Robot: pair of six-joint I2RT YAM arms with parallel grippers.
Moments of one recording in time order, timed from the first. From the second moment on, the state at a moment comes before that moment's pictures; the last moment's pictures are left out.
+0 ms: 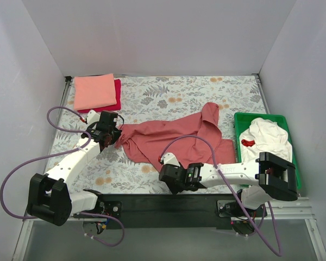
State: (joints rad) left arm -0.32 1.22 0.83 -0.50 -0.39 -1.10; right arm 1.38 1.48 0.82 -0.53 0.32 0.64
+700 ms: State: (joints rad) left arm -0.32 1.22 0.83 -0.55 -0.44 -1.11; right arm 1.31 1.50 0.81 -0.53 0.30 0.65
